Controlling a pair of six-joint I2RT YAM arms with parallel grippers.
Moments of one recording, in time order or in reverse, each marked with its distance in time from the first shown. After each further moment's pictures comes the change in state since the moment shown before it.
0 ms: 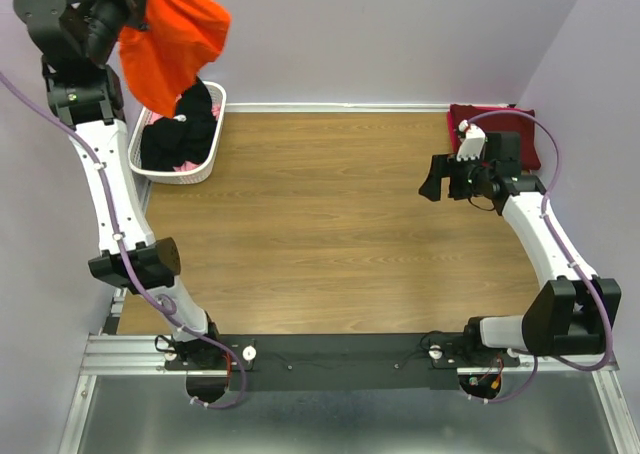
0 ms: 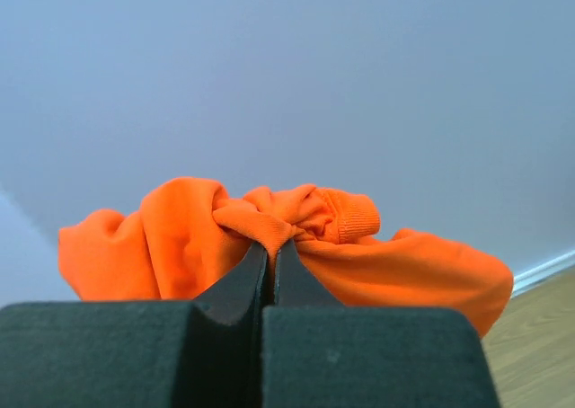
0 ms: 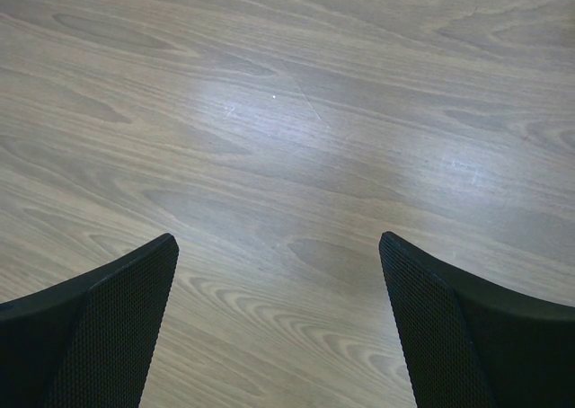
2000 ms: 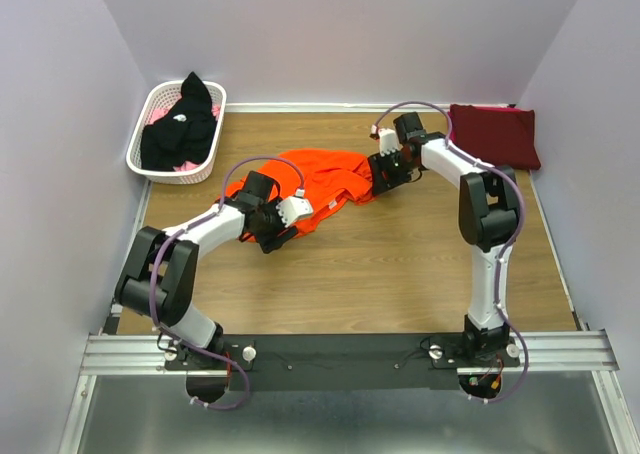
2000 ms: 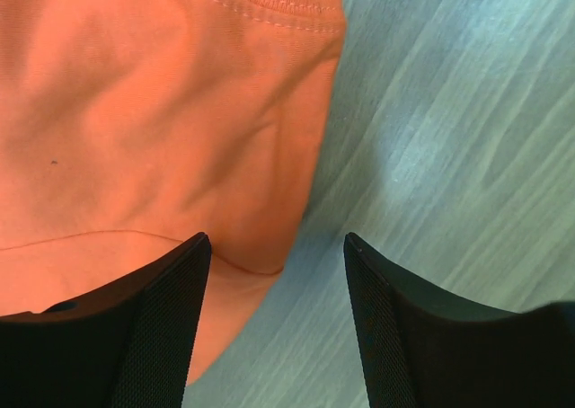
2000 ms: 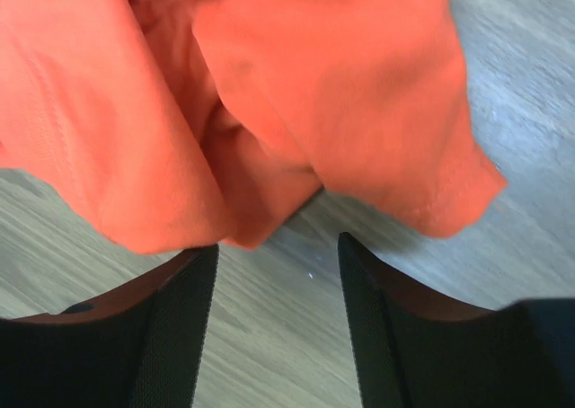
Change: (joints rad) left arm -0.658 -0.238 -1.565 -0.154 -0.329 0.680; right arm 0.265 0.829 0.573 -0.117 0.051 -0.153
